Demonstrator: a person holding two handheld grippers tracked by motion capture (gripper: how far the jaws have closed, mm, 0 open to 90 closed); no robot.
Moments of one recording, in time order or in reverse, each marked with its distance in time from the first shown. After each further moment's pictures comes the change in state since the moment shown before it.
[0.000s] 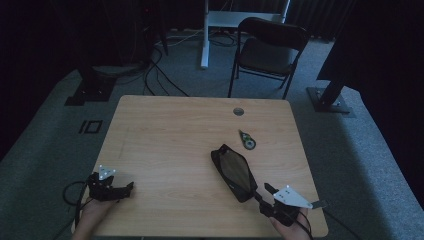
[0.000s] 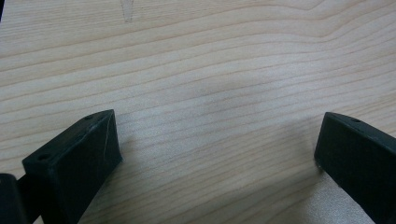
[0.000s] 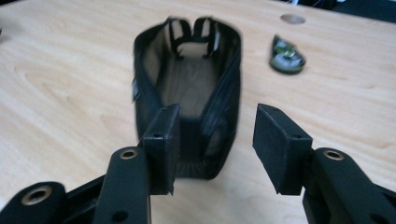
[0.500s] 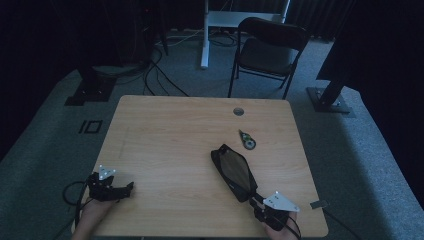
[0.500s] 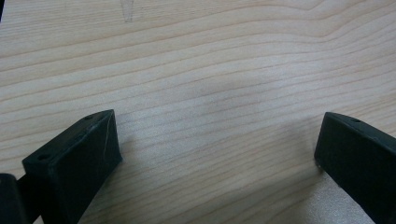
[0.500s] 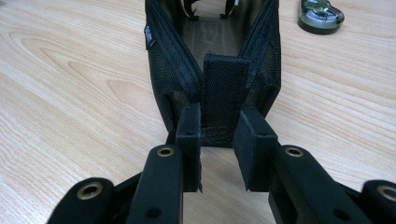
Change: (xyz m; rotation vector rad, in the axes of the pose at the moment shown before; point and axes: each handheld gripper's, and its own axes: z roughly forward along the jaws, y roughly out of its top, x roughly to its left) left arm 0.000 0.000 0.000 0.000 0.000 0.000; right arm 0.017 -0.029 0.021 0.085 0.030 0.018
